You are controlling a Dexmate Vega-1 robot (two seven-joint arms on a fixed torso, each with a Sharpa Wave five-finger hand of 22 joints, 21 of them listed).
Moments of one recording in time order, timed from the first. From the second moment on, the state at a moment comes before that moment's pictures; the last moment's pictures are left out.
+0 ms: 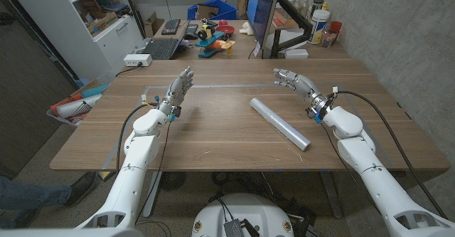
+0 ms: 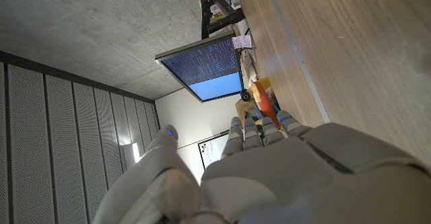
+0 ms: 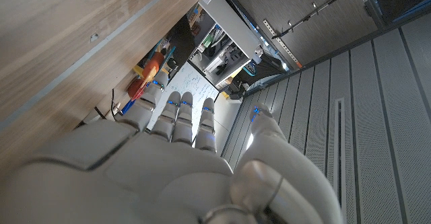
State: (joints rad) left arm 0.95 0.15 -0.09 -1.44 -0.15 -0.05 -0.33; left_hand 0.23 0.02 0.36 -0.01 0.20 0.07 0.08 0.19 0.18 -0.03 0.04 0.21 0.20 -0.08 0.06 0.19 0.18 -0.14 0.05 0.32 0.17; right arm -0.95 -0.35 -0.07 -1.40 0.13 0.45 0.45; right_hand 0.29 0.04 0.43 -0.16 0.18 0.30 -0.04 0.21 0.20 0.26 0.07 0.21 0.21 0.16 0.01 0.21 0.32 0.33 0.03 0.25 0.17
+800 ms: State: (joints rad) left arm 0.94 0.15 -0.09 -1.44 -0.15 -0.06 -0.33; left_hand 0.23 0.02 0.36 -0.01 0.20 0.07 0.08 0.19 0.18 -0.03 0.04 0.21 0.20 -0.09 0.07 0.19 0.18 -0.14 0.05 0.31 0.17; right arm -0.97 -0.38 -0.08 -1.44 0.06 0.49 0.42; right_hand 0.29 0.03 0.43 -0.16 0.18 0.30 -0.04 0.21 0.20 0.26 0.07 0.21 0.21 0.16 0.01 0.21 0.31 0.33 0.03 0.24 0.17
